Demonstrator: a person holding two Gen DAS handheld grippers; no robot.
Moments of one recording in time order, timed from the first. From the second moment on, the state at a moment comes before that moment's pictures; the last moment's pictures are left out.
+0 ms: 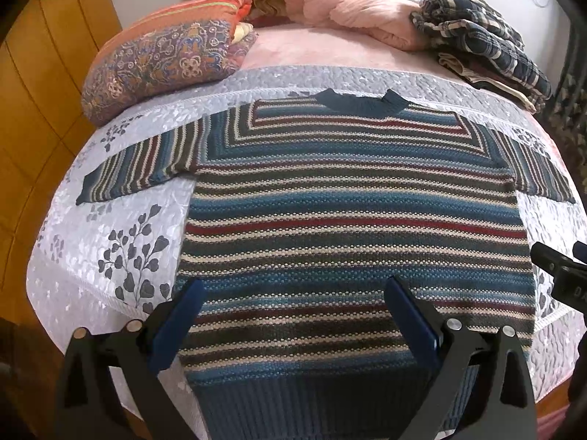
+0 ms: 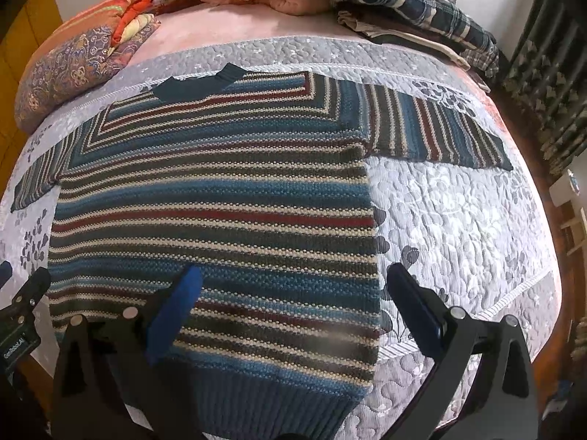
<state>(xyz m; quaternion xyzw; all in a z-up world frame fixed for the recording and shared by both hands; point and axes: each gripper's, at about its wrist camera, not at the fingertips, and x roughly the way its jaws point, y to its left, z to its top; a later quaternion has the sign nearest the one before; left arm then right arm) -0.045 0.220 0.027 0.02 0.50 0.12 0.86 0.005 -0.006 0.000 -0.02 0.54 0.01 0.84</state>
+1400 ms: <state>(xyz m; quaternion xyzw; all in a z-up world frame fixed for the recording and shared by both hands) -0.045 0.224 0.029 0.02 0.50 0.12 0.86 0.005 -0.007 0.002 -0.02 0.54 0.01 0.84</state>
